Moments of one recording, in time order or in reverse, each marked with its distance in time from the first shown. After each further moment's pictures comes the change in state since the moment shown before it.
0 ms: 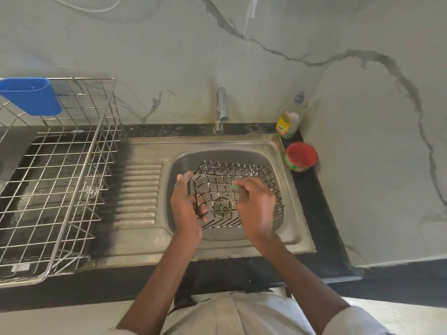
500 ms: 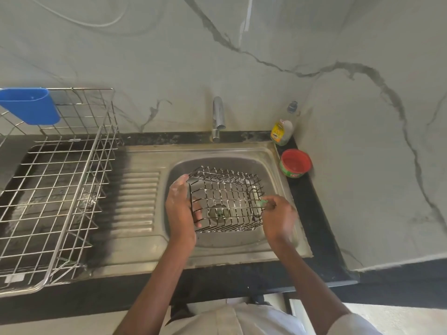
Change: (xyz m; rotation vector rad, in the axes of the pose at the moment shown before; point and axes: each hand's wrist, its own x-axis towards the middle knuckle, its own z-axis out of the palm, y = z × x) left_hand 0.000 0.005 -0.007 0.068 -0.016 0.110; right_hand -0.002 0.060 -0.028 -0.106 -0.050 0.546
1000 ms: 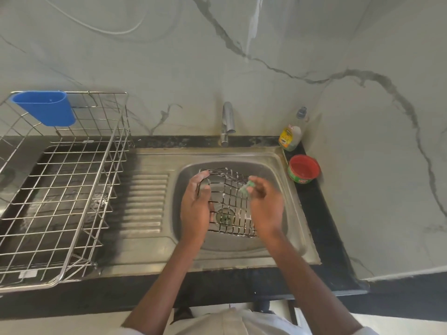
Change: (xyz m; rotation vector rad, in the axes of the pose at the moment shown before) left_hand 0.010 -0.002 0.000 0.246 -0.130 0.204; right_hand -0.026 -0.086 0.004 0.324 -0.169 -0.084
